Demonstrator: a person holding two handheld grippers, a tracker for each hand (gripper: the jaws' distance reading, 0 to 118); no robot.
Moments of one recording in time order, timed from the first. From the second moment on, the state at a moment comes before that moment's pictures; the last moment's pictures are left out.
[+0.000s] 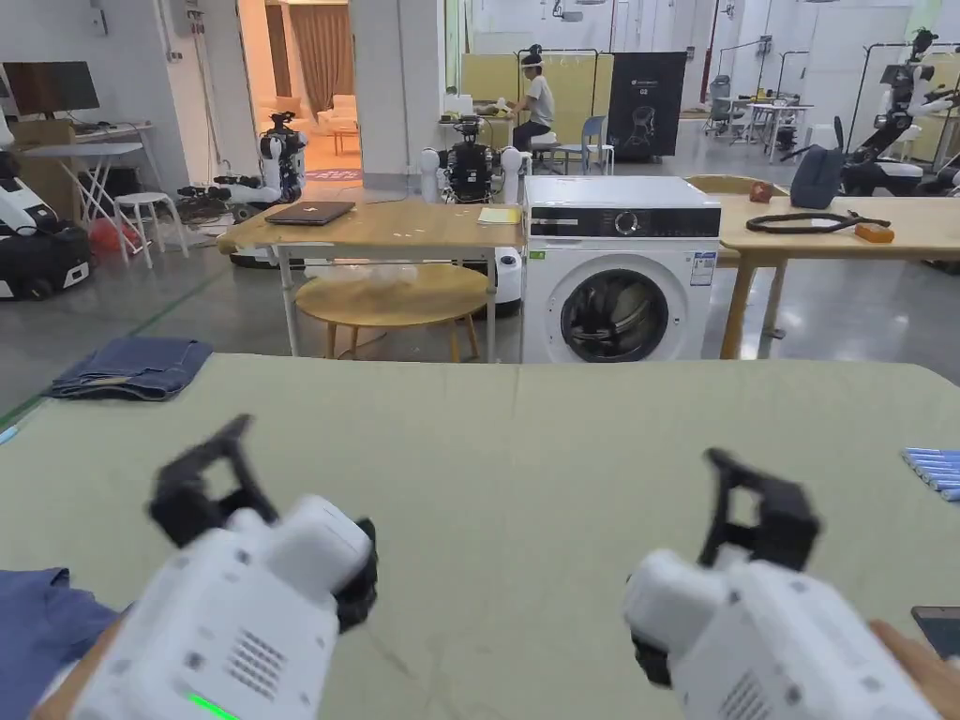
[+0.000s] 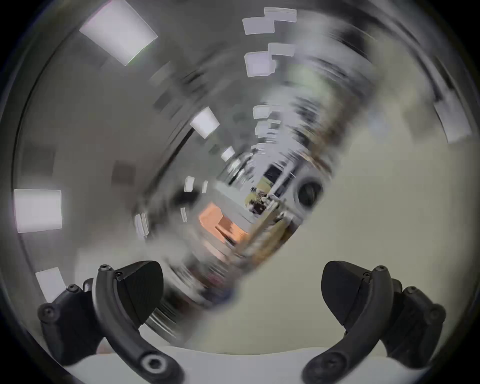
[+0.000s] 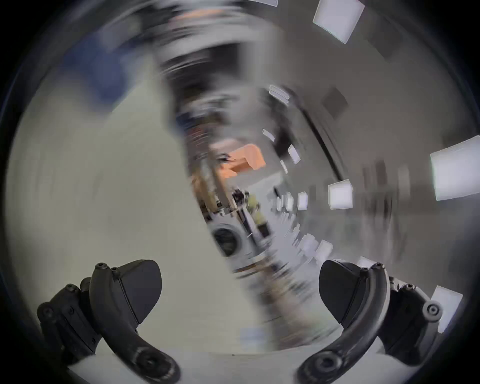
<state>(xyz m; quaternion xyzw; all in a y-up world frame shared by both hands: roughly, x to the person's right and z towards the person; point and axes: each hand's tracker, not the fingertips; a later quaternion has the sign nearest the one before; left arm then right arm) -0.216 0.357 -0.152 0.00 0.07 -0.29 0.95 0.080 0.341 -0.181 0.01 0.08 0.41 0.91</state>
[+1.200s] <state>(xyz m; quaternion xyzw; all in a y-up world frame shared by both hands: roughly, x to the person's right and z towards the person) -0.249 0.380 -0.153 0.00 0.11 -0.02 0.99 0.128 0.389 -0.194 -0.06 0.07 -0.04 1.00</state>
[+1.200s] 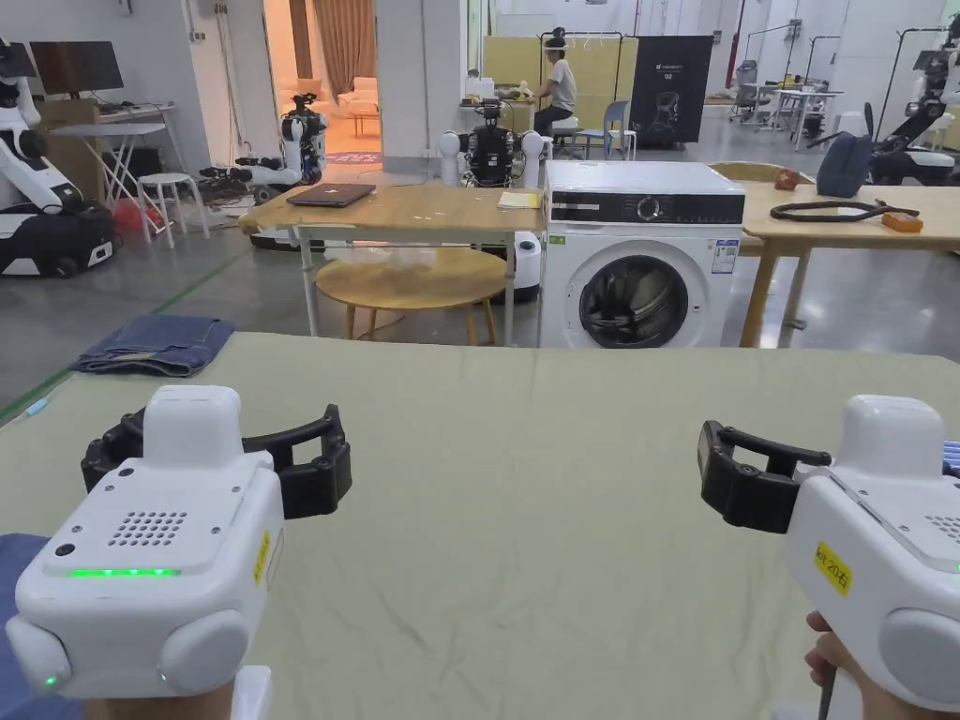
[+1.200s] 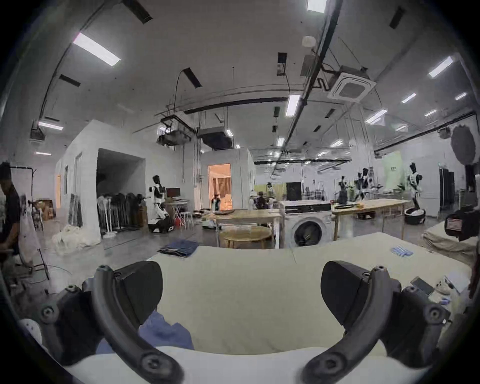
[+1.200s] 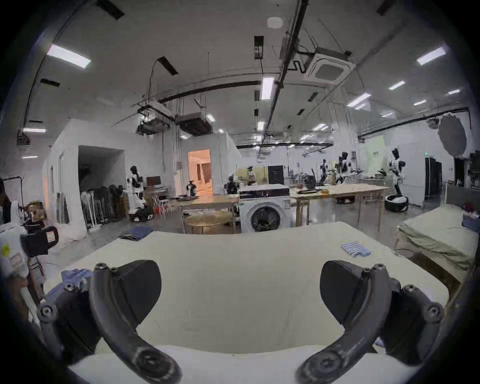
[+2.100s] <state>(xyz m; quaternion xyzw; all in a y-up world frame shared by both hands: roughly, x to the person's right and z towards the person) -0.284 0.391 -0.122 -0.04 0.14 -0.02 0.99 0.076 0.404 -0.217 -0.07 0.14 -0.05 0.99</state>
